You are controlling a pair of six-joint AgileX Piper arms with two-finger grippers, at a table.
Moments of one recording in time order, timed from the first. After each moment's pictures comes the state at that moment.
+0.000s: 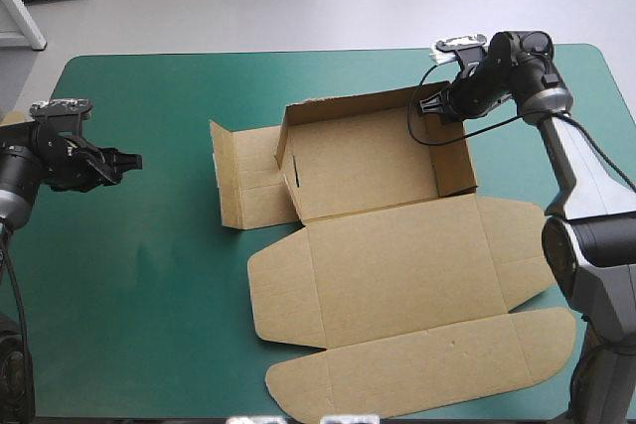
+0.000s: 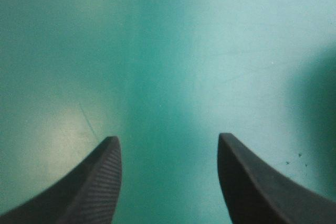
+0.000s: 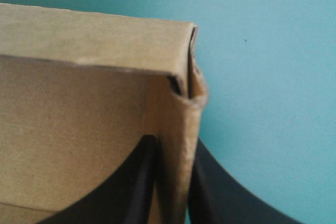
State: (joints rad) left arm 0.17 1.48 -1.27 -0.03 0.89 0.08; right arm 0.14 2.02 -2.00 0.14 1.15 -0.16
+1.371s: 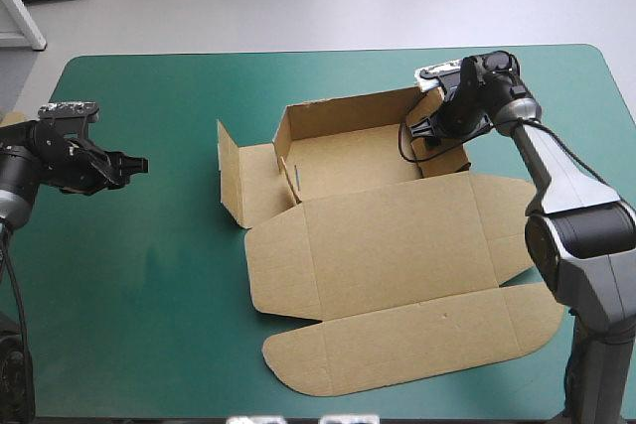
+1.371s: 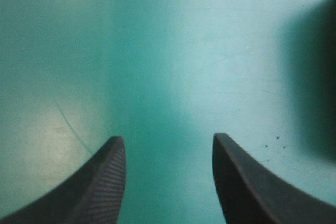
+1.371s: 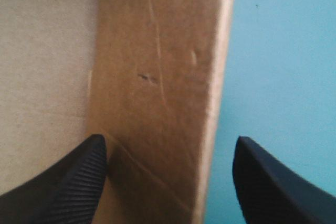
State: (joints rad) left arm 0.17 1.48 -1.27 -0.10 0.93 0.15; right arm 0.20 2.08 -1.93 0.01 1.11 -0.09
